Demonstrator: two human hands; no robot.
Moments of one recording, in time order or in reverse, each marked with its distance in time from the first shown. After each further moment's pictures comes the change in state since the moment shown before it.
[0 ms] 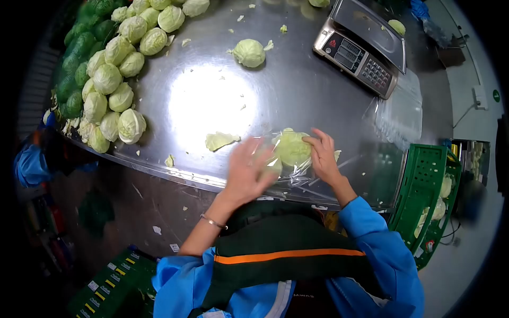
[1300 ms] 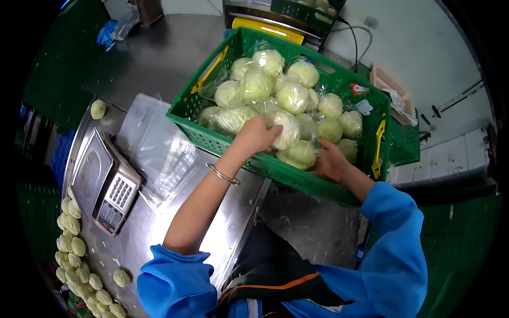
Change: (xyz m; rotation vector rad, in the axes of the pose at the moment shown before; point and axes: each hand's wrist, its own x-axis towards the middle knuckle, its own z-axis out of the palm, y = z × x) left_hand 0.185 0.553 0.378 -0.300 -1.280 0.454; right_hand -0.430 0.157 -0.342 1.900 1.159 0.973
